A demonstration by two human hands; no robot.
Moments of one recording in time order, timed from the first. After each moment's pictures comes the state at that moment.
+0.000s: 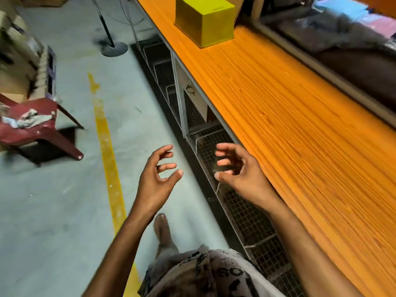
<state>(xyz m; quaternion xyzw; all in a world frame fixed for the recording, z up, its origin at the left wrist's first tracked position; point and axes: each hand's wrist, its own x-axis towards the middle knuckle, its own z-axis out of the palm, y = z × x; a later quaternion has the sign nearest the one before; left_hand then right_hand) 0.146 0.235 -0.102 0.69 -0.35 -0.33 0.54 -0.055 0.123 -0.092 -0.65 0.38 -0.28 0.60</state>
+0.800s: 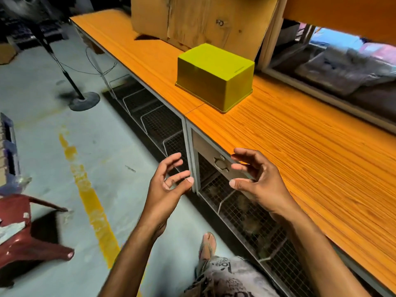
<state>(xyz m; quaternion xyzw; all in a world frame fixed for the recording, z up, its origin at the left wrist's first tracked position) 0.494 -0.079 -0.082 0.58 -0.38 -0.48 0.54 0.258 -0.139 -0.074 -0.56 0.45 -0.41 0.57</state>
